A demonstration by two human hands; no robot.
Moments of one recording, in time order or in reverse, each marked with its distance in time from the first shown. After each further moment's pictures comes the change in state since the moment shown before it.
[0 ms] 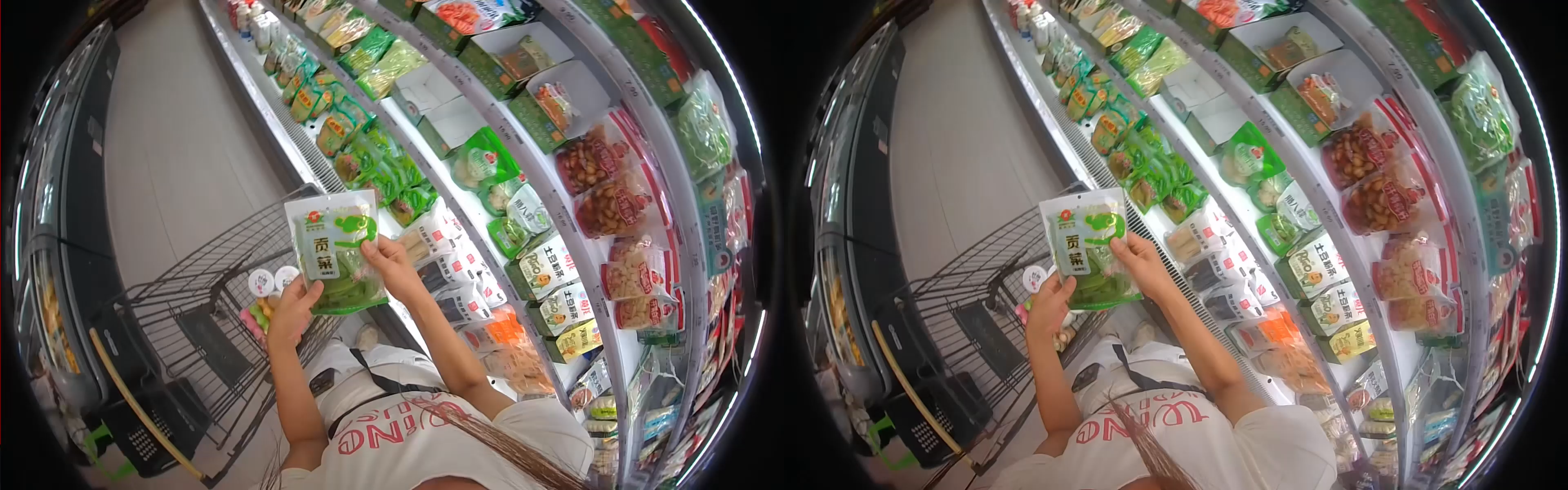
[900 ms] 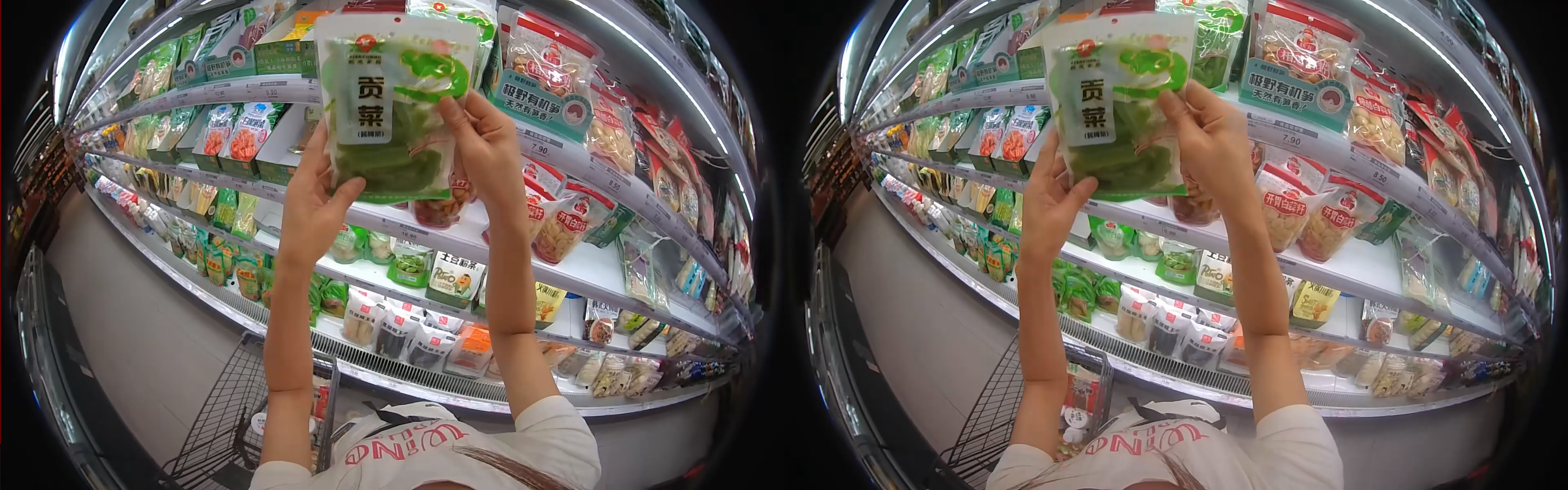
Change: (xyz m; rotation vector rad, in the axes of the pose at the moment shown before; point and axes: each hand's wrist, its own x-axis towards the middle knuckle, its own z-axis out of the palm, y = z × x) left_hand 0.067 0.136 0.415 0.382 -0.834 0.816; right_hand -0.173 -0.371 -0.121 -0.627 0.758 -0.977
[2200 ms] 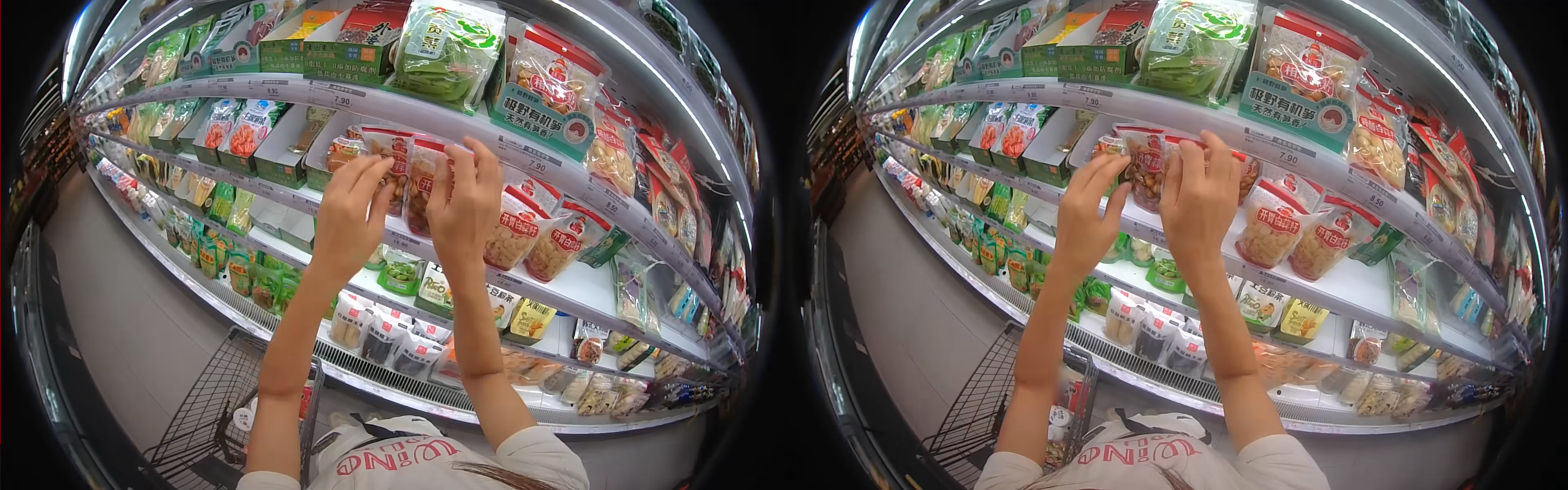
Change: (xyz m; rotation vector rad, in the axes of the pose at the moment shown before) left_hand 0.000 -0.027 0.040 0.857 0.099 0.416; right_hand -0.036 0.044 0.011 -0.964 0.415 -0.487
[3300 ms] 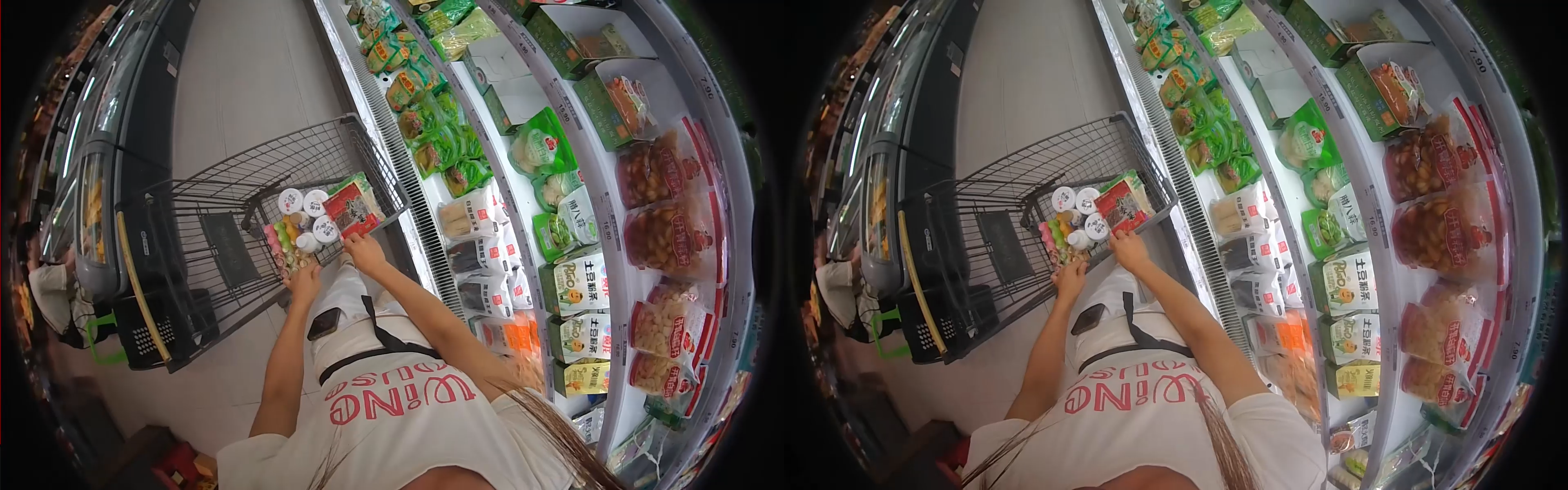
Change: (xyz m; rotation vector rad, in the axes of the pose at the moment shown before) left_hand -0.597 0.045 -0.165 0.849 -0.290 -1.654; right_hand -0.560 -0.216 0.041 0.959 -1.558 -0.443
